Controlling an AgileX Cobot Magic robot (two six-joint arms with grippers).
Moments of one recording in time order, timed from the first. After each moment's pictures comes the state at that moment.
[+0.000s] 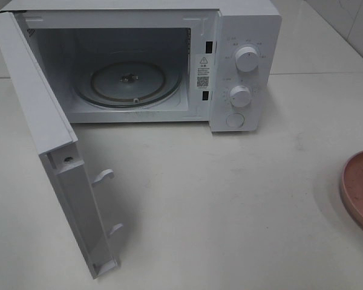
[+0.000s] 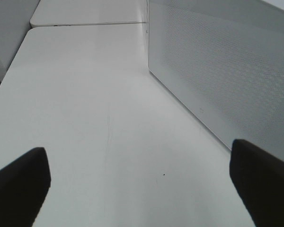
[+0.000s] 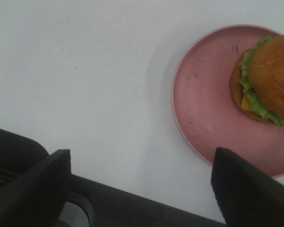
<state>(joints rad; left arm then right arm) 0.10 0.00 -0.50 -0.15 1.03 0.15 0.40 0.62 -0.58 -0.17 1.00 0.14</state>
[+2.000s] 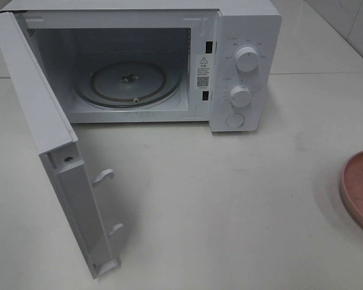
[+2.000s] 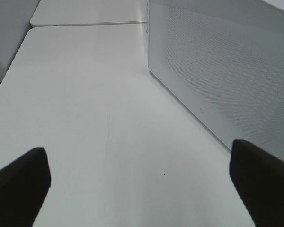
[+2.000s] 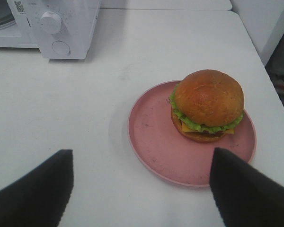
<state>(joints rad) 0.10 0.00 -0.50 -0.15 1.03 0.15 0.06 0.00 -0.51 -0.07 1.04 0.05</state>
